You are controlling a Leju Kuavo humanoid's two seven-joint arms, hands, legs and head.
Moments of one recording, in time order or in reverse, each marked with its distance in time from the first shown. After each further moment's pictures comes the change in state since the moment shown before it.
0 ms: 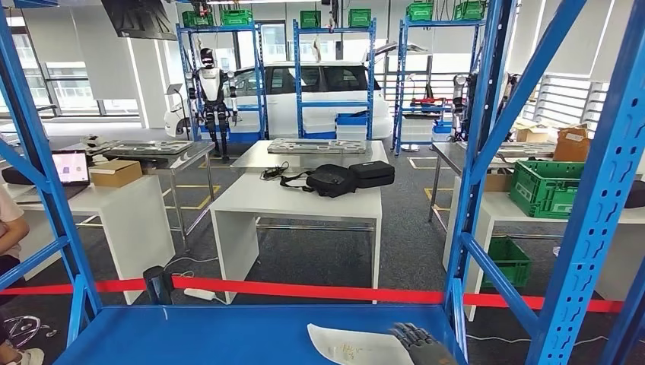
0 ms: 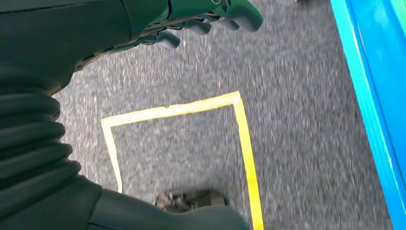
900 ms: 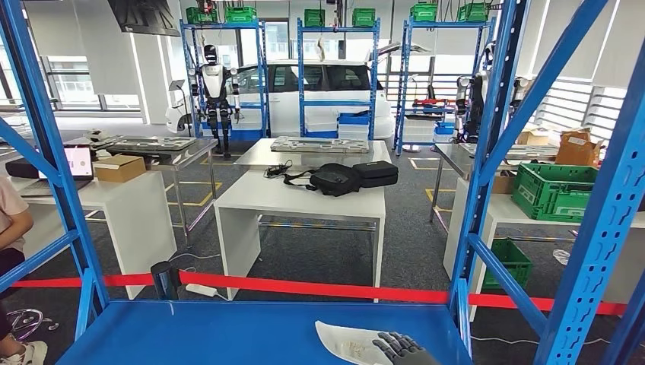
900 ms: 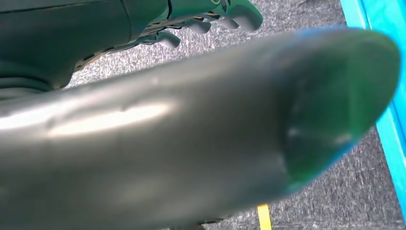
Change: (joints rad) left arm 0.001 -0.005 0.002 0.002 -0.012 -0.015 0.007; right arm -0.003 0.027 0.095 0.025 0.065 -0.015 0.006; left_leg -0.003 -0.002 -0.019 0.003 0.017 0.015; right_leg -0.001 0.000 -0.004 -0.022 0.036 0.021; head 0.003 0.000
